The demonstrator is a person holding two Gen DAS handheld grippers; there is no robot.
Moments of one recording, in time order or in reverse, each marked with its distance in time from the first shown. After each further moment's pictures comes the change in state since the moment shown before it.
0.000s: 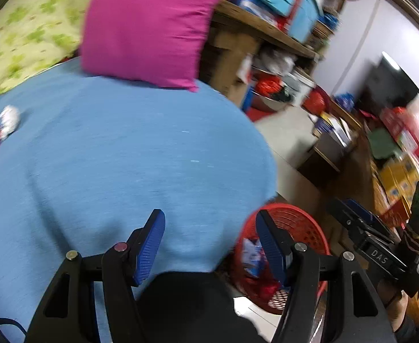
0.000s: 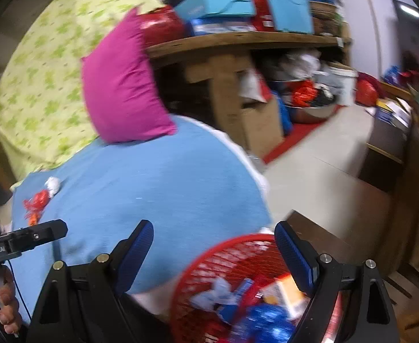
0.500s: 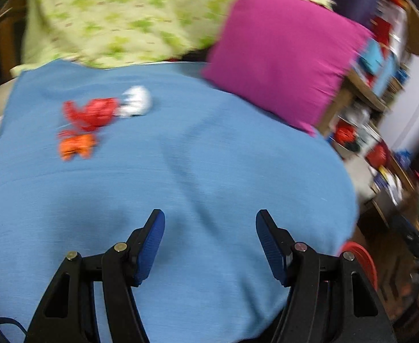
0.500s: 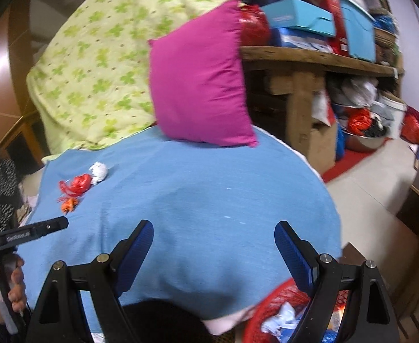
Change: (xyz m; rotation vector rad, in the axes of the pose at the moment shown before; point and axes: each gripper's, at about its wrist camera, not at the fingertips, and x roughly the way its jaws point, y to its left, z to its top) left arm -0.073 0.170 -0.017 -0.268 -0.129 0.292; right arm 0.016 0.124 0.019 -0.182 -0.013 0.166
